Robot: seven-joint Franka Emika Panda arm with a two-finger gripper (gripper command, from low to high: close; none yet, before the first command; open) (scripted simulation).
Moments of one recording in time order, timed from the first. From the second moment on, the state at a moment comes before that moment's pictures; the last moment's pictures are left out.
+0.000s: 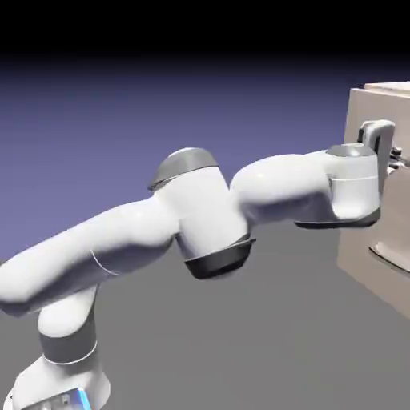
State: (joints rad) arm 2.13 -1.01 -1.75 -1.53 -2.84 2.70 -2.06
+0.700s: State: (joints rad) arm 1.44 -0.93 -1.32 -2.28 -2.84 2.52 -1.94
